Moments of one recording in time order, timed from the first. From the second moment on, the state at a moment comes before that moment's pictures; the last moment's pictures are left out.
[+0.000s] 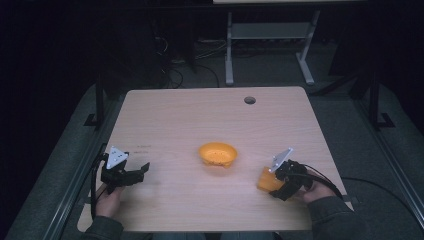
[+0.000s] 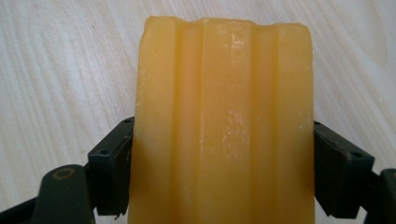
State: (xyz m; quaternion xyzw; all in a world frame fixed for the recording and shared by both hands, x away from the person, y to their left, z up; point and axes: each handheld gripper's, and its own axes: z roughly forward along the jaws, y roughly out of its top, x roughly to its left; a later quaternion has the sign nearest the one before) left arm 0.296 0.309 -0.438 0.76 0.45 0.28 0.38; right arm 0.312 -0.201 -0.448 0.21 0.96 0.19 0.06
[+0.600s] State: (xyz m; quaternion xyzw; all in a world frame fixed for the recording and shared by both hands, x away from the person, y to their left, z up) left arm 0.295 0.310 -0.437 0.76 0.45 0.29 0.38; right arm 0.336 -0.190 -0.426 0.19 0.96 0.22 0.05
